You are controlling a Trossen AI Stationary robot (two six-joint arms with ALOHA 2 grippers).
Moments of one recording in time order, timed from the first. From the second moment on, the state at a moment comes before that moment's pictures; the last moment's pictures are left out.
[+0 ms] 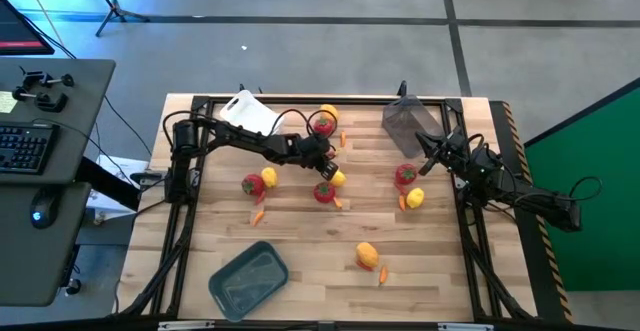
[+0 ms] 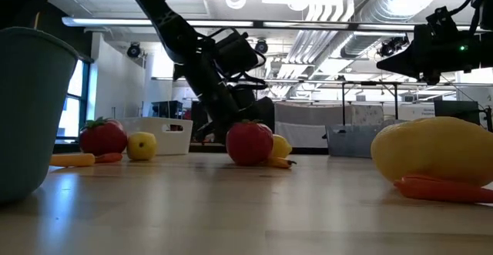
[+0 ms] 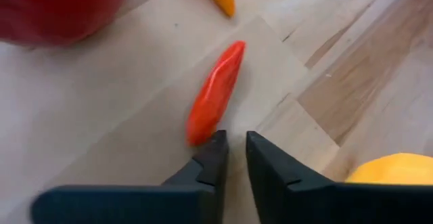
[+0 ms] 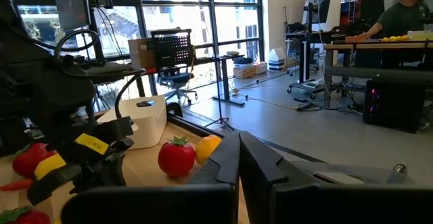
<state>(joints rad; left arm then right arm) 0.24 2.02 1.13 -0.05 -0.14 -0.57 -0.35 0.01 0.01 0.07 0.36 0.05</state>
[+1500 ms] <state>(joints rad) 0.32 2.06 1.27 -0.23 0.03 -0.02 -0.35 0.01 0.01 0.07 0.36 0.05</state>
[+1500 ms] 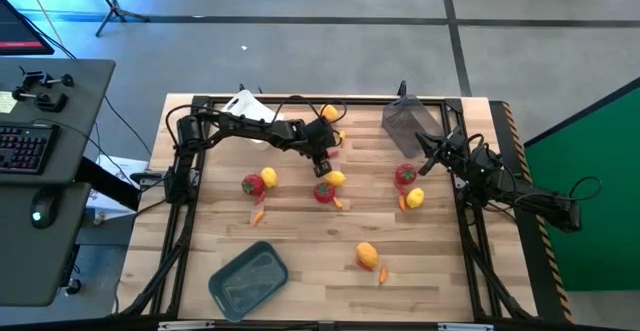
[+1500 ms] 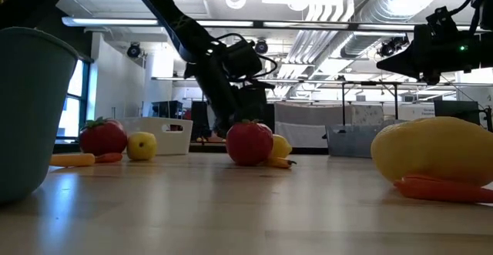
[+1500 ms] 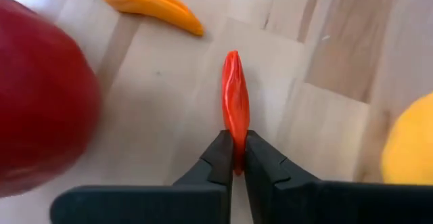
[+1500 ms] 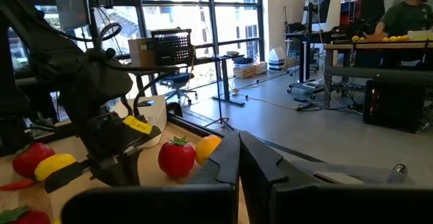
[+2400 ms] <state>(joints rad) 0.25 2.39 2.03 -0.13 0.02 -0.60 -0.35 0.01 0.01 0.07 0.36 0.05</state>
